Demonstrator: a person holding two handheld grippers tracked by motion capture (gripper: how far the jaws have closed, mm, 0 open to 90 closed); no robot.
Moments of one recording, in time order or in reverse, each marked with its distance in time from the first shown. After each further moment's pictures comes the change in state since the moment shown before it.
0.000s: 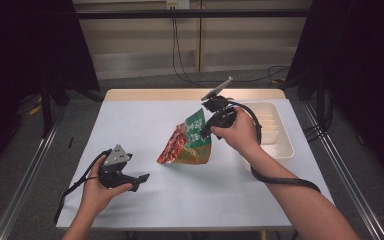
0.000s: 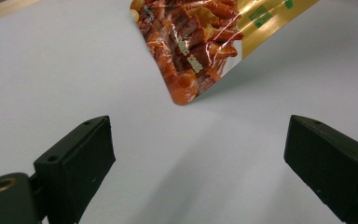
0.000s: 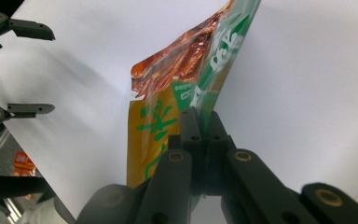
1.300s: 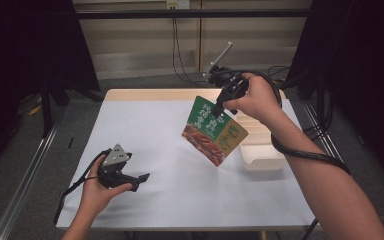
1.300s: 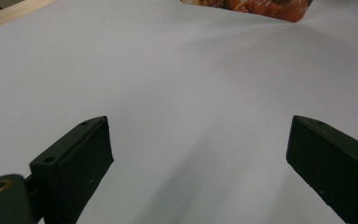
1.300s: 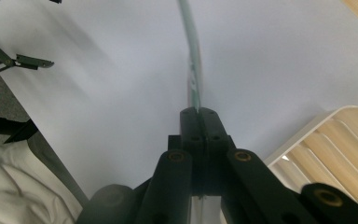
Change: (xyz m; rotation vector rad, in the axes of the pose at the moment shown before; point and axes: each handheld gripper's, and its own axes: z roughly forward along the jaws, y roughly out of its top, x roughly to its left) left arm -0.001 0.003 -0.002 -0.018 0.000 0.007; right arm 0.009 0.038 -0.076 0.133 -0.087 -0.216
